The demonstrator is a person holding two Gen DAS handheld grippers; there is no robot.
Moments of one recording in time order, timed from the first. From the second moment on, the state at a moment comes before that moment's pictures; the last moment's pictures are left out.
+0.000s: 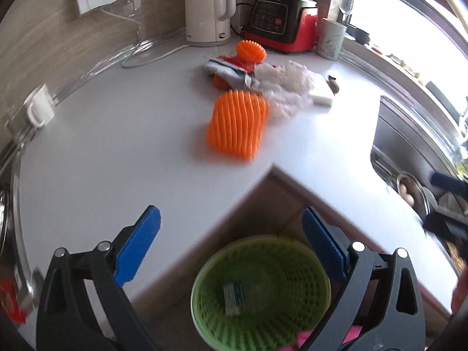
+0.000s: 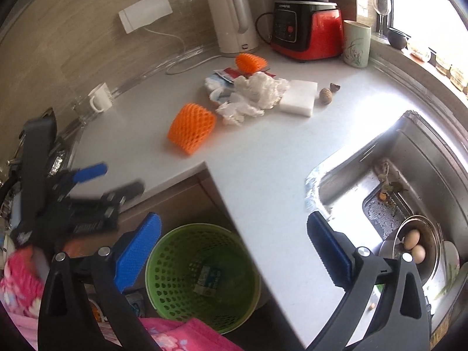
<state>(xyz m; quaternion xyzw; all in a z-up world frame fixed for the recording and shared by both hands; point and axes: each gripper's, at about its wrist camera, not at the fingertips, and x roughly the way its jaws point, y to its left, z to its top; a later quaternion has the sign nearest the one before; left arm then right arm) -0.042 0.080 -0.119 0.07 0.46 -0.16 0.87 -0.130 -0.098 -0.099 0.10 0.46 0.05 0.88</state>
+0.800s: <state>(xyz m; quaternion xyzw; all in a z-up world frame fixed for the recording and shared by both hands) 0.077 0.037 -0.146 0.03 0.49 -0.13 0.86 0.008 -0.218 -0.129 0.11 0.45 0.01 0.89</state>
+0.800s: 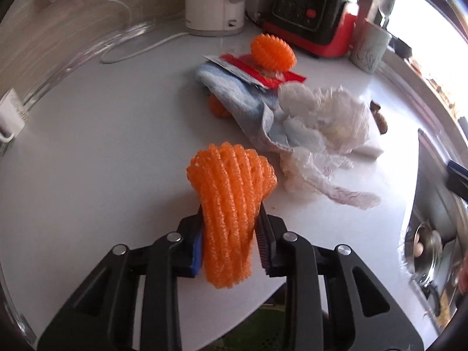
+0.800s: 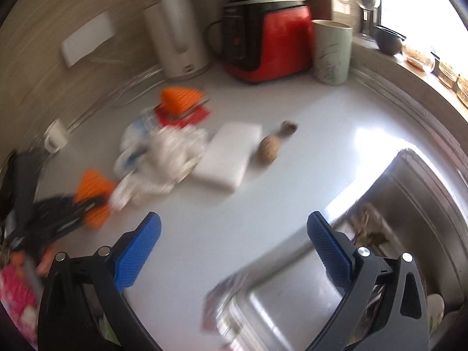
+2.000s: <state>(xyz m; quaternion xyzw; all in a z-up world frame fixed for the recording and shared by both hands) -0.068 0.066 -0.092 0.02 0.48 -0.17 0.86 -0.005 -0.201 -0.117 0.10 0.45 0.02 0.89</state>
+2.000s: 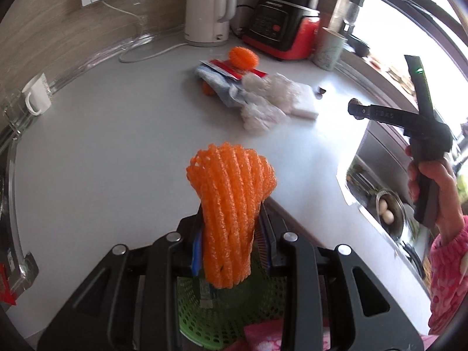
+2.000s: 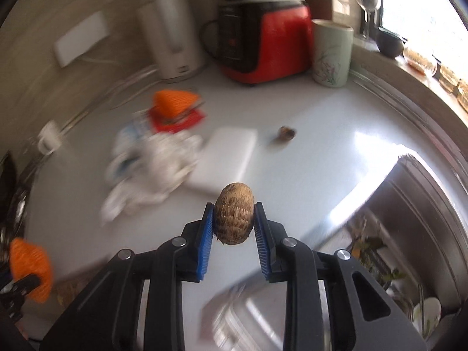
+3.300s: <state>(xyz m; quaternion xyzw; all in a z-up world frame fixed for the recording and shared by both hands) -0.139 0.119 -0.119 0.03 0.49 -0.20 0.85 -0.186 -0.037 -0.122 0.09 0.49 0.10 0.86</state>
